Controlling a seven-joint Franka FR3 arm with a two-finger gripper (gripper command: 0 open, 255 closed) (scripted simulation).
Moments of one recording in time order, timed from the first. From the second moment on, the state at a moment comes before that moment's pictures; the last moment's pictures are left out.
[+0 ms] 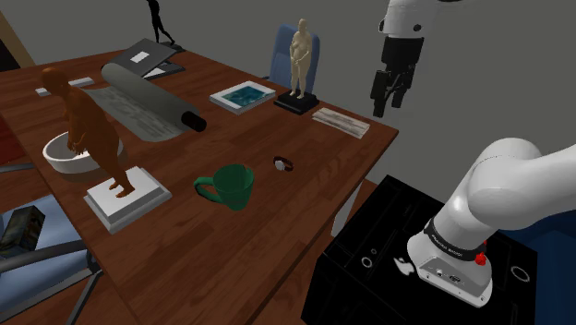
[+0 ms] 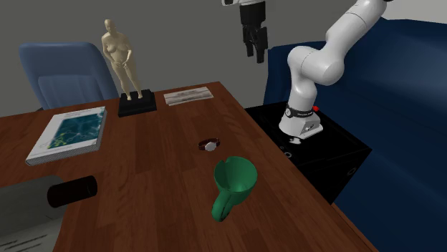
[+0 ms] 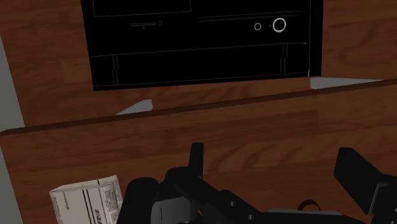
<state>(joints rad) 0.00 -0.79 -0.02 -2.45 0.06 1.52 0.07</state>
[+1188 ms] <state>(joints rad) 0.09 -0.24 0.07 -2.30 0.19 1.94 0.09</state>
